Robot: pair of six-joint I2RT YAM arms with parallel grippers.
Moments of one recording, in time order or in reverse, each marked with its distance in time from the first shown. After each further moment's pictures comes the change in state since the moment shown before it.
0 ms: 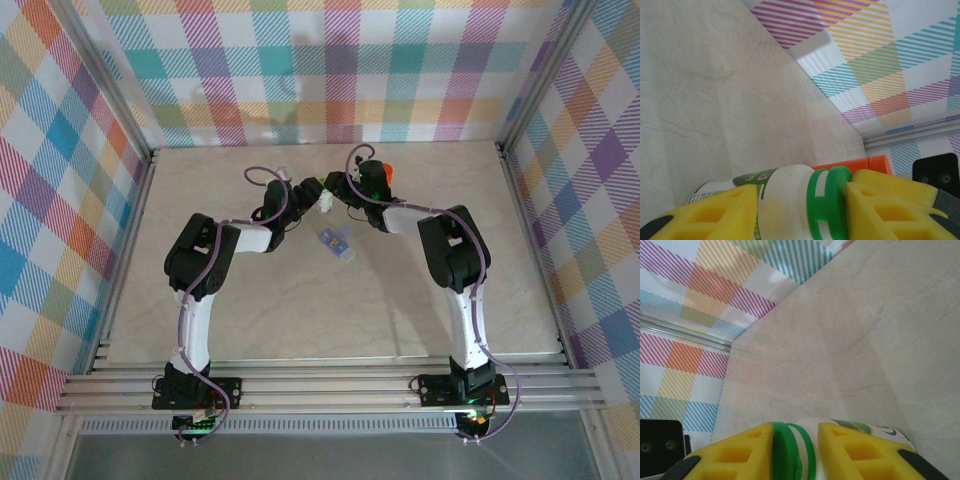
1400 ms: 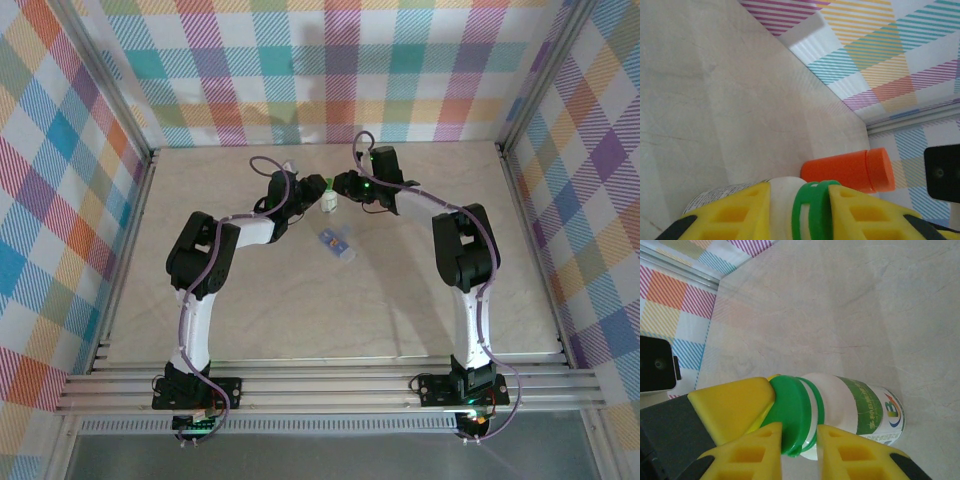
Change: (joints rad) left arm -0.001 0.026 0.134 -0.143 0.058 0.059; right arm -0.079 -0.024 0.131 -0.373 -0.250 -0.245
